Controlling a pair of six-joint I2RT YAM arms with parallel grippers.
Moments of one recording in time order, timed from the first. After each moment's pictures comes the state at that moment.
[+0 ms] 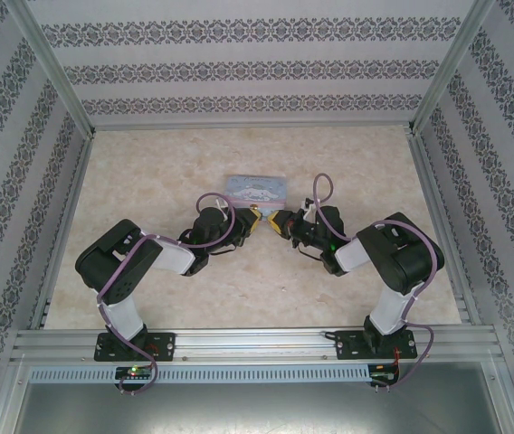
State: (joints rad) left arm -0.63 1.76 0.61 0.87 0.18 -1.55; right arm 0.45 1.78 0.46 1.06 -0.52 1.48
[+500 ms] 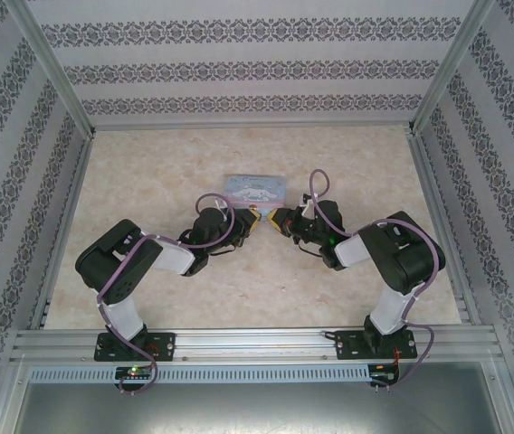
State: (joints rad) left arm -0.63 1.76 0.61 0.86 0.17 -1.55; right arm 0.43 1.77 0.51 0.95 -0.55 1.34
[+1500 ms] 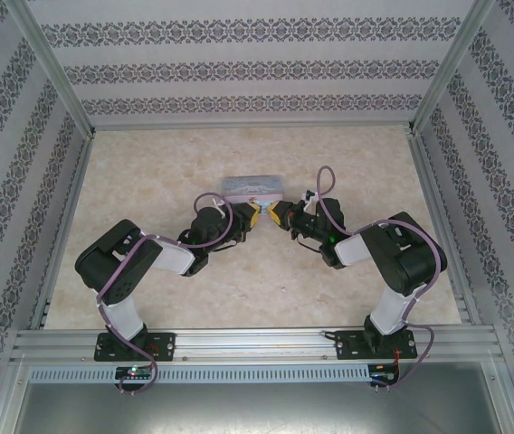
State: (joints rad) left arm -0.63 1.76 0.61 0.96 0.14 -1.71; right arm 0.43 1.76 0.52 1.02 -0.51 1.54
